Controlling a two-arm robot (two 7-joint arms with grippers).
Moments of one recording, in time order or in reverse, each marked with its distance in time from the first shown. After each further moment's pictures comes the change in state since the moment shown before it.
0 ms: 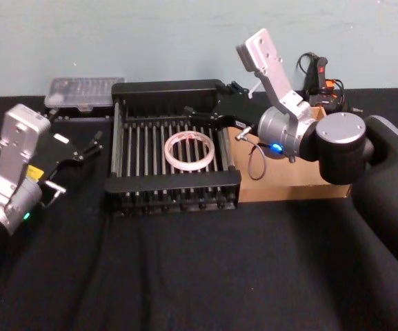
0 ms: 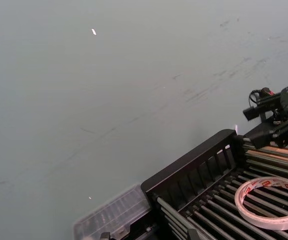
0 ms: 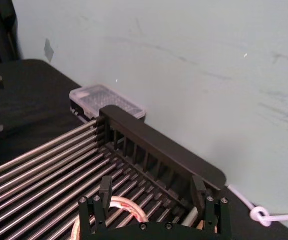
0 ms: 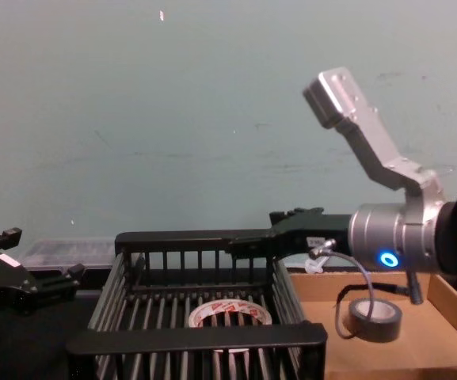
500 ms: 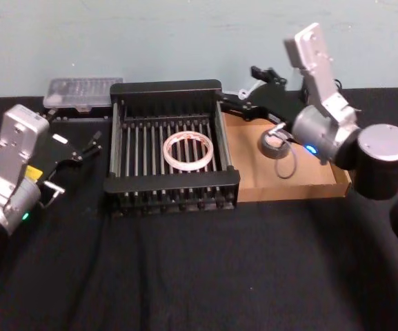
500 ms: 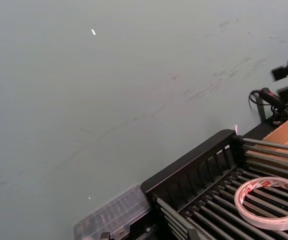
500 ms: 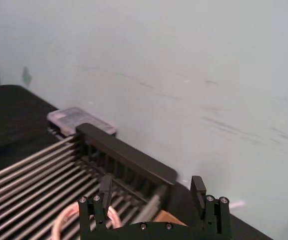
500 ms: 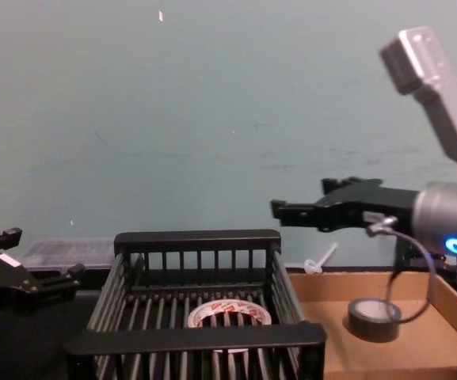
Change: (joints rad) left arm 0.000 0.000 0.000 0.000 0.000 0.000 0.000; right arm -0.167 0.092 0.117 -0.275 0.001 0.004 -0.065
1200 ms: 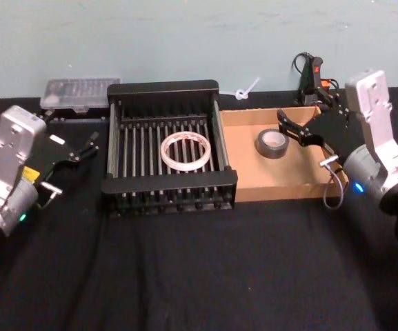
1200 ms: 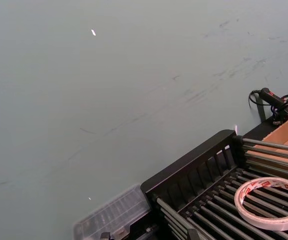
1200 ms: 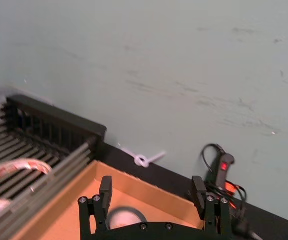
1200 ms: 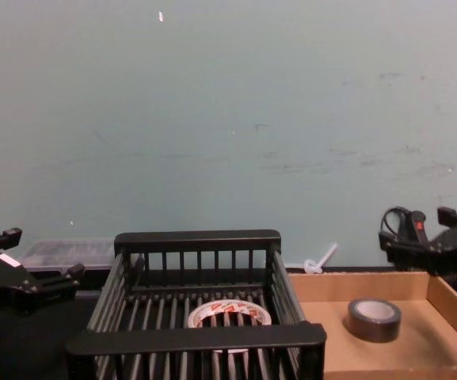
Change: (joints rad) left arm 0.000 0.000 0.000 0.000 0.000 0.000 0.000; right arm -0.227 0.069 0.151 -0.122 -0.075 -0.109 -0.144
